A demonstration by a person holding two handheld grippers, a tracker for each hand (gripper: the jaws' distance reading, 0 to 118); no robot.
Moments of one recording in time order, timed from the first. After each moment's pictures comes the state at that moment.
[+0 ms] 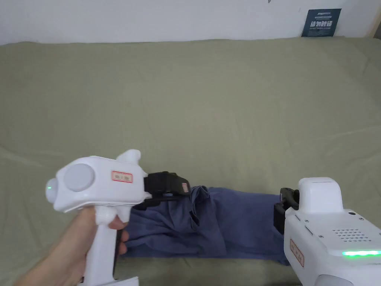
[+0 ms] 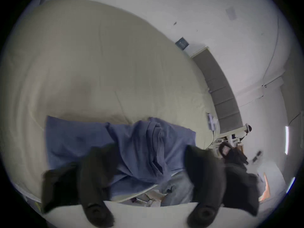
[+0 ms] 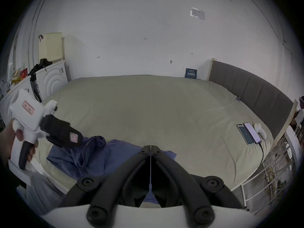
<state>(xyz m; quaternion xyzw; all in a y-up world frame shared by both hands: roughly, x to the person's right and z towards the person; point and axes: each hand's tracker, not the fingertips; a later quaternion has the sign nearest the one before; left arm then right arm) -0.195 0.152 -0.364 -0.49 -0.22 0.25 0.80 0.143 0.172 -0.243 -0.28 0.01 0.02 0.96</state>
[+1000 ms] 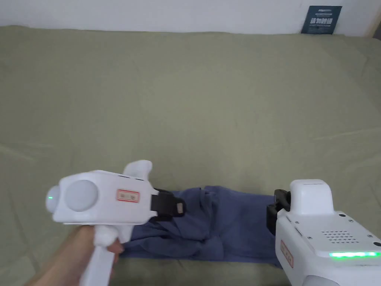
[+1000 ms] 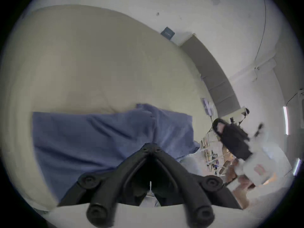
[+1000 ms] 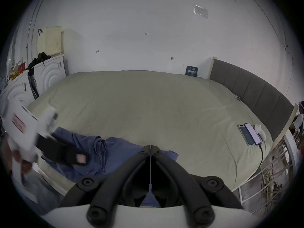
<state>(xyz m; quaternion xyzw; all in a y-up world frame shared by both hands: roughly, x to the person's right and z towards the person) -0.183 0.139 -0.345 -0.50 -0.27 0.22 0.79 0.134 0.163 -0.257 -0.29 0.00 0.04 0.96</state>
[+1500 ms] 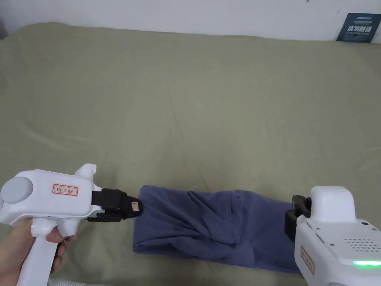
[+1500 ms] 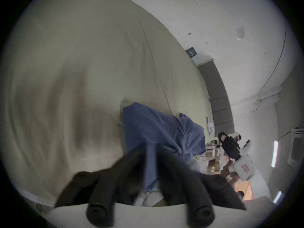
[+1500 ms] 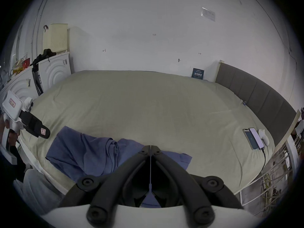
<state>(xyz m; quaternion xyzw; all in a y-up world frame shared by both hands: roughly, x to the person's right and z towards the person) -0.319 0.096 -0.344 -0.52 -0.23 0.33 0.75 0.105 0.160 -0.267 -0.29 0.02 0.05 0.95</state>
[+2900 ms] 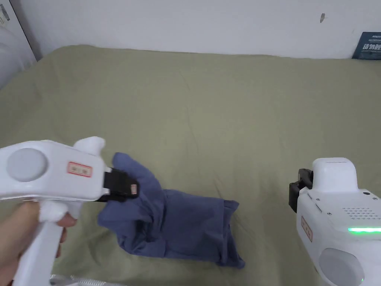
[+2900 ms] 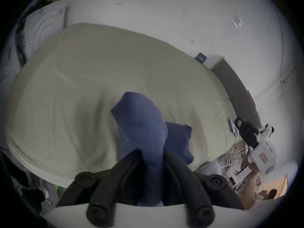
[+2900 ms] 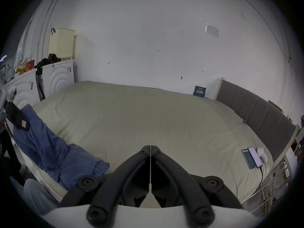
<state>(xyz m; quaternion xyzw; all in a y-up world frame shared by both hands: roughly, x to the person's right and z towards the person) -0.274 0.222 -0.312 -0.49 -0.12 0.16 0.85 0.093 0.201 -0.281 -0.22 0.03 0.07 0.97</state>
